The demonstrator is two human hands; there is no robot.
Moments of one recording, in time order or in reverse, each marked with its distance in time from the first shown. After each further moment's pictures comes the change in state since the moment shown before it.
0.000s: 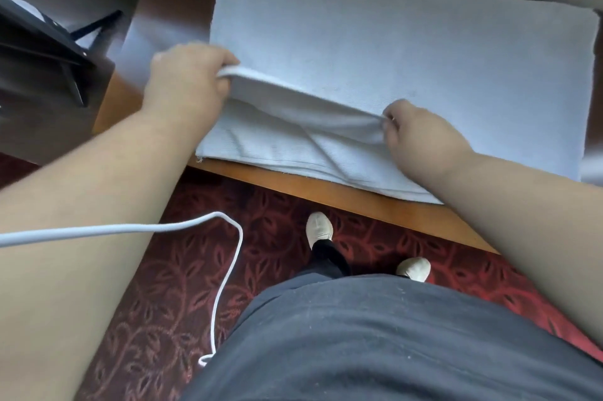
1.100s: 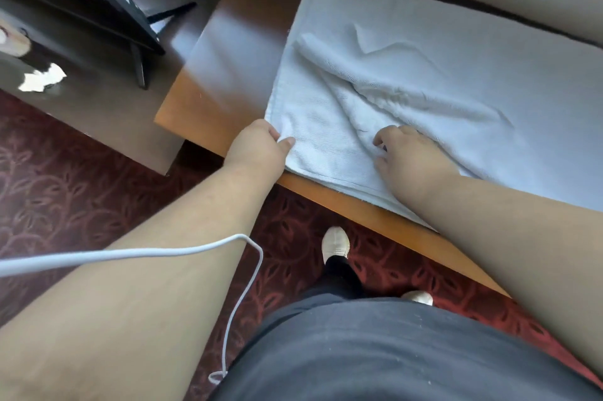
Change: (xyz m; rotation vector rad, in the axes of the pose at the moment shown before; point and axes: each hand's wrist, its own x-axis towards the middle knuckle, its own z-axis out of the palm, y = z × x) left_hand -0.054 -0.031 0.074 -0.415 -0.299 -0.642; right_hand 0.043 -0.083 0.044 -0.108 -0.173 -0.100
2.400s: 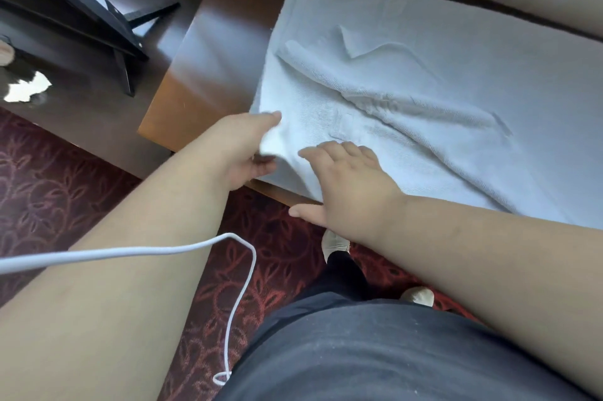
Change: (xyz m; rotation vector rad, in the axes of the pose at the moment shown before) left_hand -0.011 0.047 -0.048 -0.836 -0.375 -0.362; right_hand -0.015 -0.059 0.007 -0.086 0.008 -0.422
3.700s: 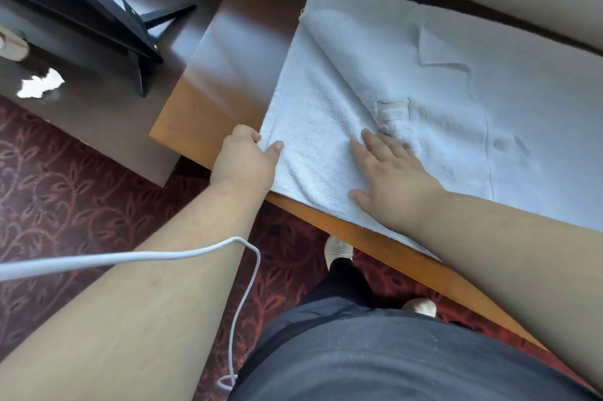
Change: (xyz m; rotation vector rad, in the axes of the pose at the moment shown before) left_hand 0.050 -0.046 -0.019 0.776 0.502 0.316; right_hand 0.016 0.059 0.007 -0.102 -0.206 0.136
